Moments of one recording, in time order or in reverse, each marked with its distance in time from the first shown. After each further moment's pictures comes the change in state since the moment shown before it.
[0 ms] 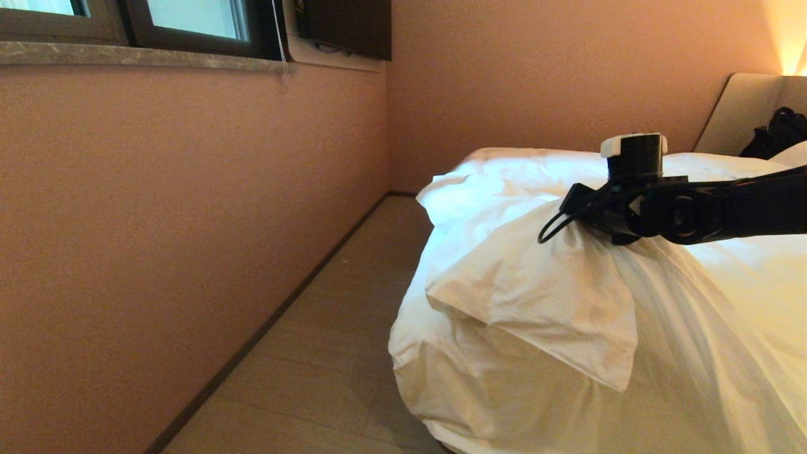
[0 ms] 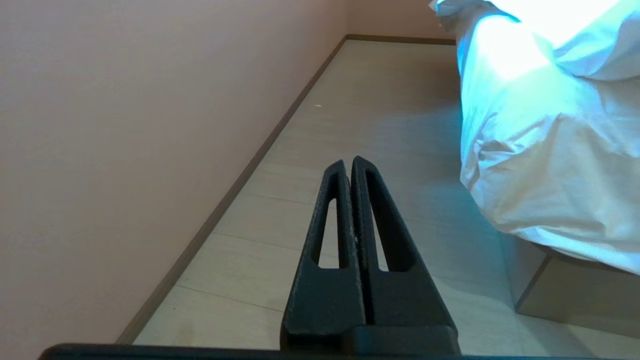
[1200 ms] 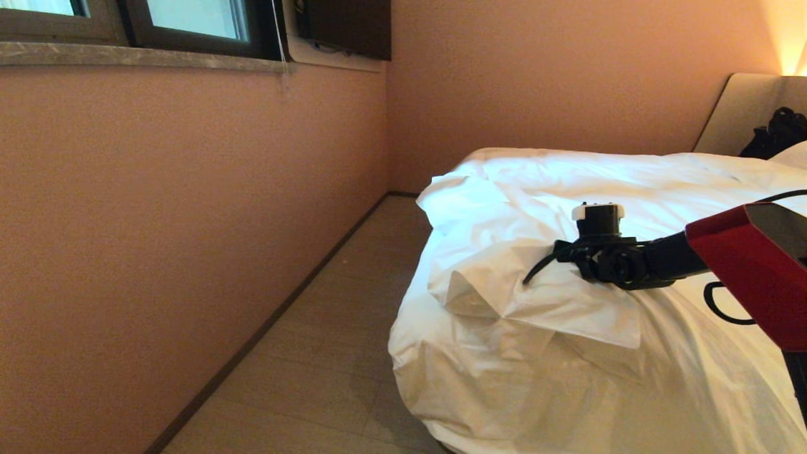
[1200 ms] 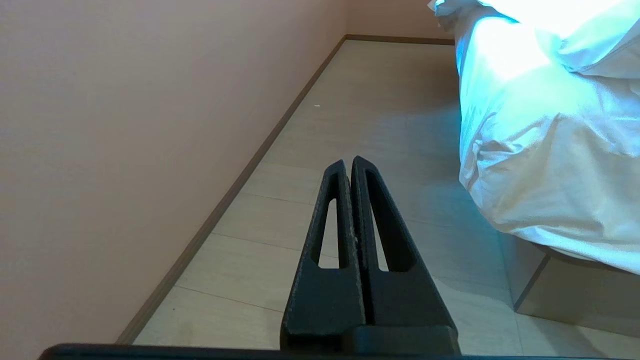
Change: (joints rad) left arm 0.000 0.000 0.000 0.000 0.000 0.000; right arm -0.072 0.311 -0.026 -0.165 -0.008 -0.223
